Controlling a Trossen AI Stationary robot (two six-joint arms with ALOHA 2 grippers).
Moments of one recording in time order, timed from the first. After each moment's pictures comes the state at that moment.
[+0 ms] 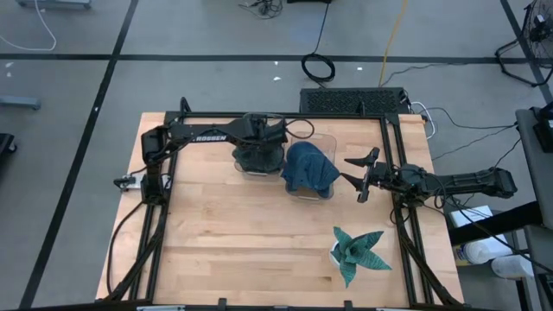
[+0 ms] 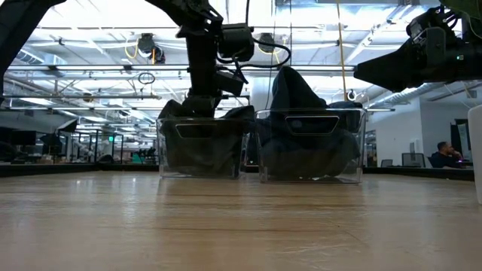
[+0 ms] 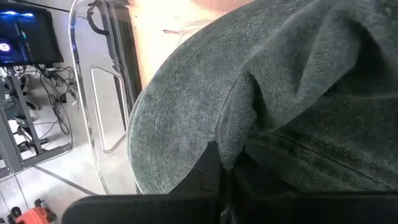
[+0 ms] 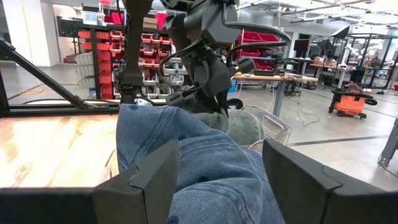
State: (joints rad) left arm 0.29 1.98 1.57 -0.95 -0.41 0.42; right arm 0.01 0.31 0.02 0.36 0.31 -0.07
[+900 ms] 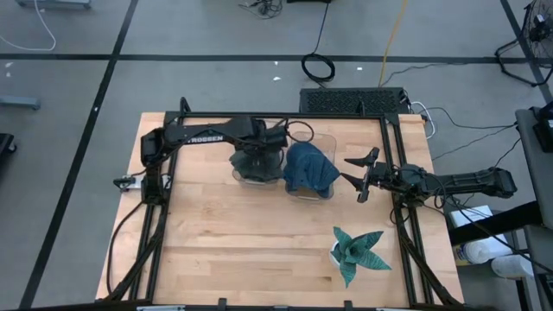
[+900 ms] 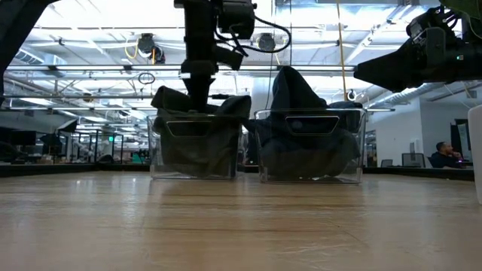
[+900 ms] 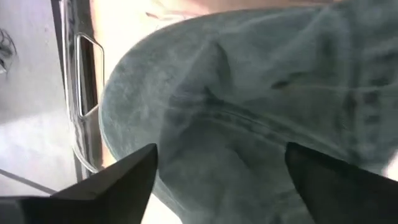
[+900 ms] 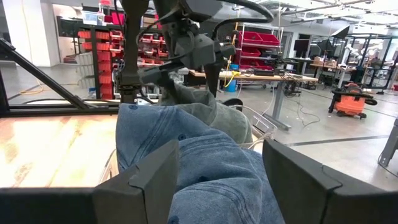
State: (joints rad) left arm 0.23 1.93 1.75 -1.26 -0.30 0.16; right arm 0.01 0.31 0.02 0.36 0.31 -0.07
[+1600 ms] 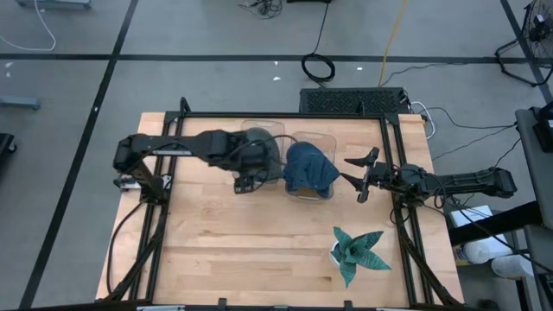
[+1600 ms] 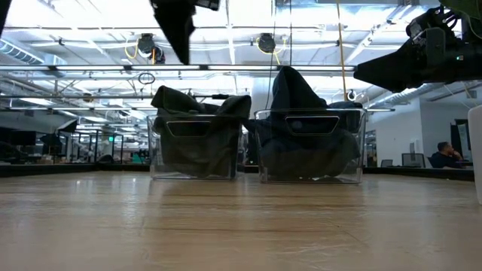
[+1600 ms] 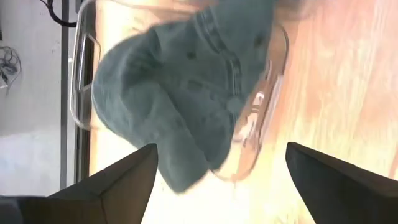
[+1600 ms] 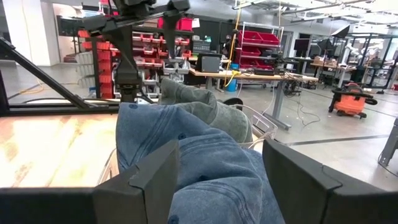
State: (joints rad) left arm 0.01 1.72 1.74 -1.36 -0.31 -0.08; right arm 0.01 0.32 0.02 0.36 0.31 -0.07
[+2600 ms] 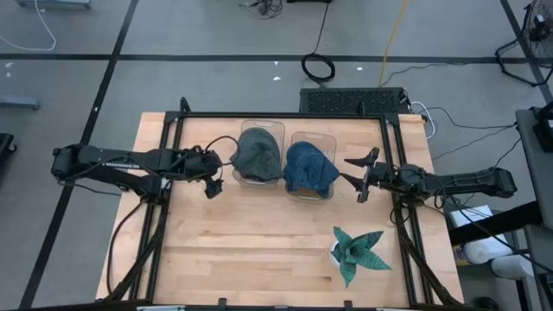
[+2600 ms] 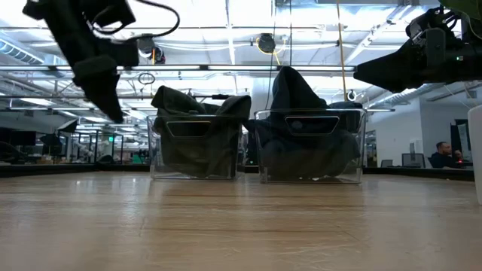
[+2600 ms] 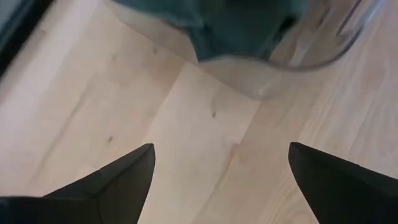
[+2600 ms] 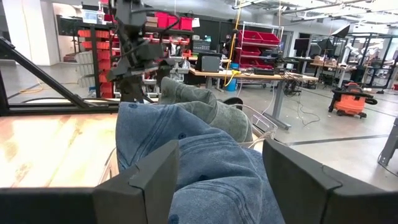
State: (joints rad) left arm 0.08 1.03 0.68 -0.73 -0.29 -0.32; right arm 0.01 0.32 0.02 0.36 0.31 -0.07
